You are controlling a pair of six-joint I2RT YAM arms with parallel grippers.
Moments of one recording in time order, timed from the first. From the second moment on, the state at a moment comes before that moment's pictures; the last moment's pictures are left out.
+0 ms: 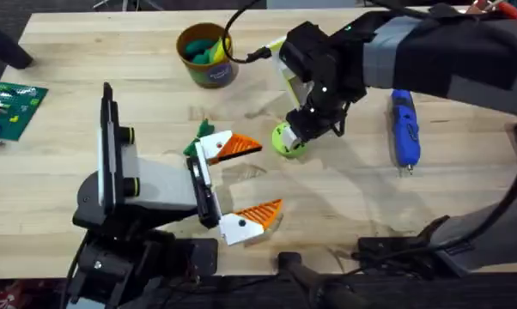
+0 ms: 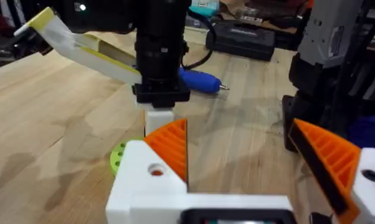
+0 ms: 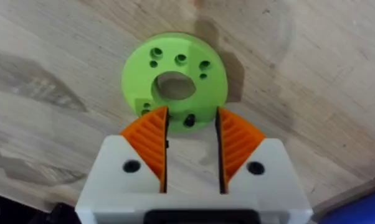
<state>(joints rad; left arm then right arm) -0.23 0.00 0.02 -0.11 1.03 -0.01 0.63 1.74 1.21 -0.97 -0.04 0.08</state>
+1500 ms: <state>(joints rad) -0.23 0.00 0.02 -0.11 1.03 -0.01 0.66 1.74 1.21 -0.97 -0.03 0.08</state>
